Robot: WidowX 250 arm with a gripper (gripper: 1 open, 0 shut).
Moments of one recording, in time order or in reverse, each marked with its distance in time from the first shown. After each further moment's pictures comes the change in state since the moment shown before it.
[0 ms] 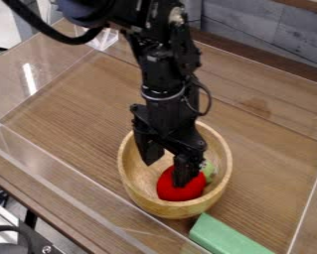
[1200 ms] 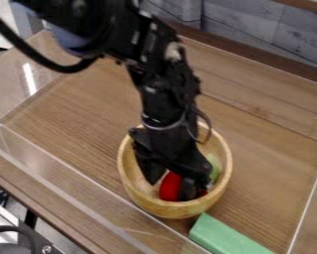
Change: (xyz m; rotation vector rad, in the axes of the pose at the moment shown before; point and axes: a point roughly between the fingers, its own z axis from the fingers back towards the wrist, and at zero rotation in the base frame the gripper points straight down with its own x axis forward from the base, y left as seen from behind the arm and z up) arm -0.009 -0.014 -0.023 0.023 -0.018 0.104
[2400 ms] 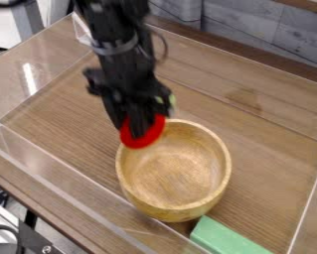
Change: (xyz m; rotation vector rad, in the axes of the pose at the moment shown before) arm 0.007 0.055 0.074 -0.014 -0.070 0.143
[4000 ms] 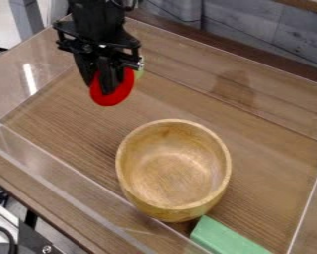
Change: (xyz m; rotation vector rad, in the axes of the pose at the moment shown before) arm 0.017 0.042 0.022 0.084 0.025 0.047
